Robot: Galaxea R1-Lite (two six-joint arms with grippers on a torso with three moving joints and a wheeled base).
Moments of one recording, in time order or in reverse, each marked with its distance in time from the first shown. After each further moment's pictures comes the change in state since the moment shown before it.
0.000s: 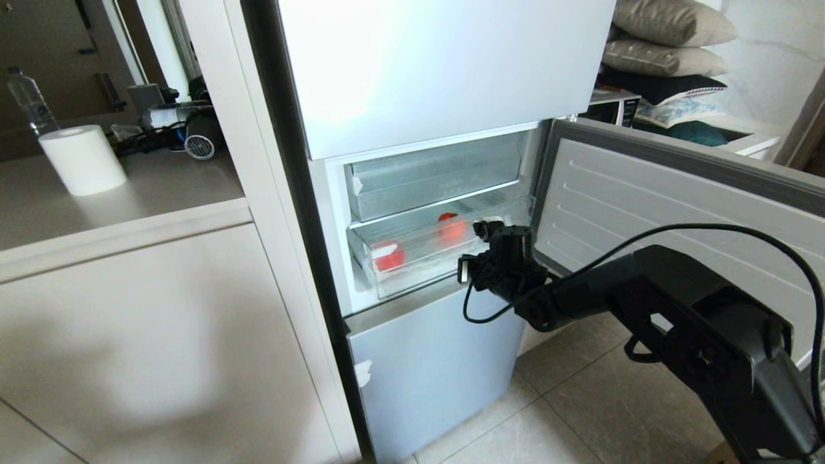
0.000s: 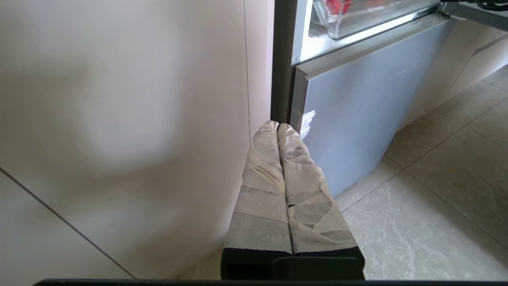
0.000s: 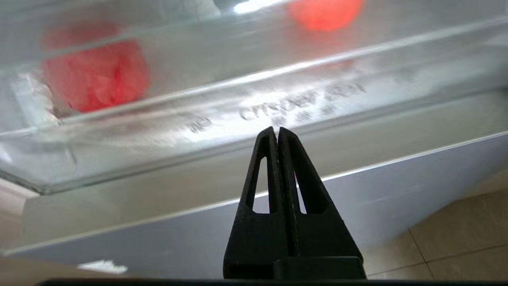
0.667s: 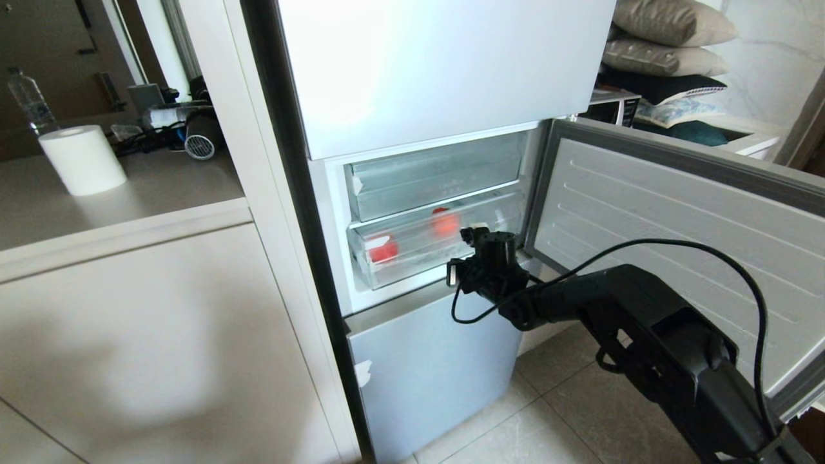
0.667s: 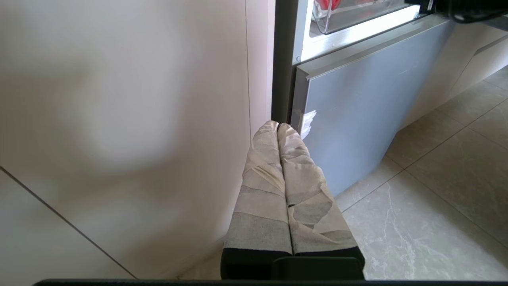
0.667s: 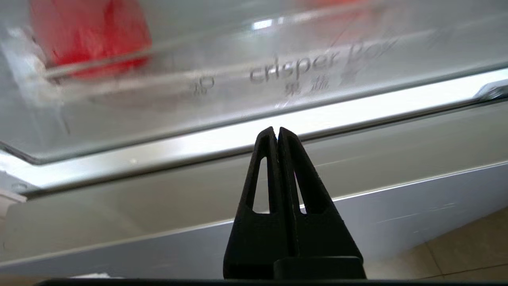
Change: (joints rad) left arm 0.000 0.000 0.000 0.000 0.000 0.000; right arm 0.007 0.154 -0.247 0.098 0.034 -0.001
